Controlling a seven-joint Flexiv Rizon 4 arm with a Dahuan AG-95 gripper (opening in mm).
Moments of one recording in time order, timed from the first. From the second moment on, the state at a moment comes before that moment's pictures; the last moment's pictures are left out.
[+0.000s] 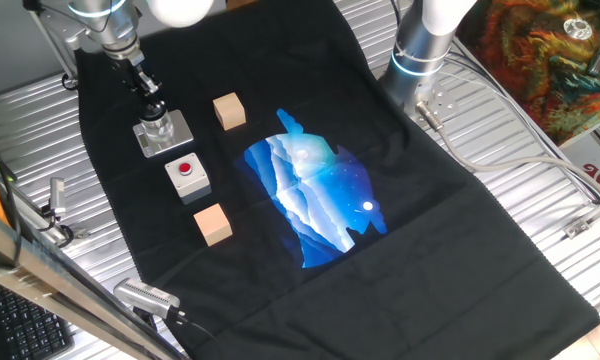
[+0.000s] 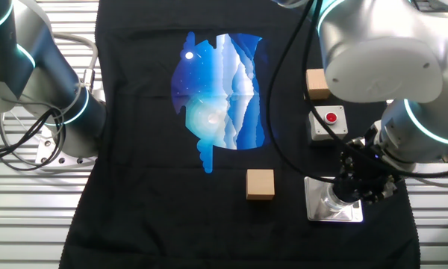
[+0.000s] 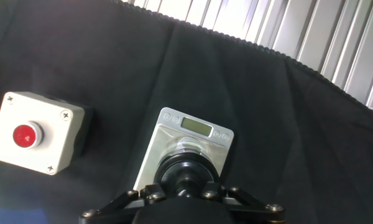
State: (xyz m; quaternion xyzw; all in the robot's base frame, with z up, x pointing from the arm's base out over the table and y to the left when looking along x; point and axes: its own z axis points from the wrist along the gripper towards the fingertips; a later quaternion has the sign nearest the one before) arm 0.616 -0.176 0.139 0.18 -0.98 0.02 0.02
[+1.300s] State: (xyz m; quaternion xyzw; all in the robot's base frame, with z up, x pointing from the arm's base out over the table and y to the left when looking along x) arm 0.616 -0.179 0.137 0.18 -0.98 0.00 0.01
